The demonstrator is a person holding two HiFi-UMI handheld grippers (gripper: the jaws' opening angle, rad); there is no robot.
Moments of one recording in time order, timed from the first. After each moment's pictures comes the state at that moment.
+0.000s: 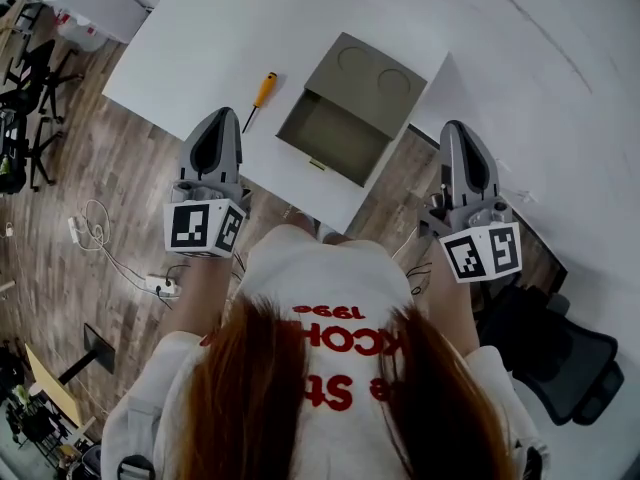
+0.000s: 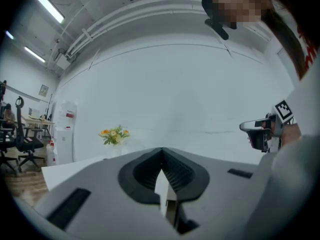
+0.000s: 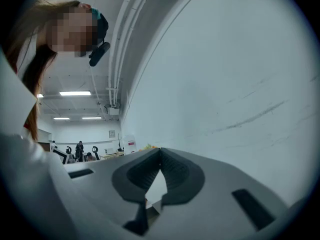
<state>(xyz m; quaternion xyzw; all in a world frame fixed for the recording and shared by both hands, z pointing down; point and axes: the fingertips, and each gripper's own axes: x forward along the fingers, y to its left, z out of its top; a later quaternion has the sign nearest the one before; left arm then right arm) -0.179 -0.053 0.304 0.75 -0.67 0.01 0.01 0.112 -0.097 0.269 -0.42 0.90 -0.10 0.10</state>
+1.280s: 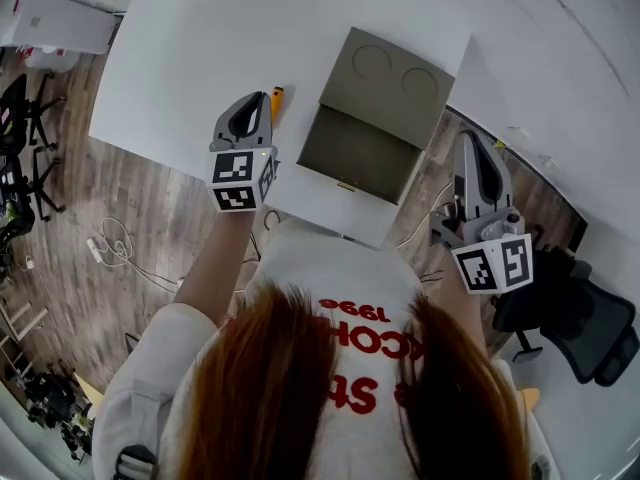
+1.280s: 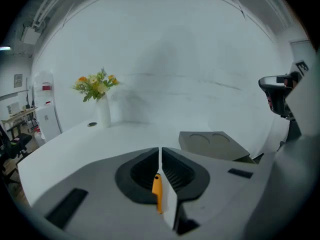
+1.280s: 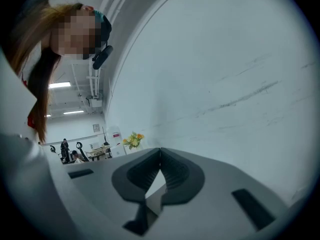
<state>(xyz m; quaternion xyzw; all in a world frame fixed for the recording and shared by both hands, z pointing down) -0.211 -0.177 0.465 0.77 -0.59 0.20 0.15 0.075 -0.141 0.318 -0.49 0.86 -0.17 0.05</state>
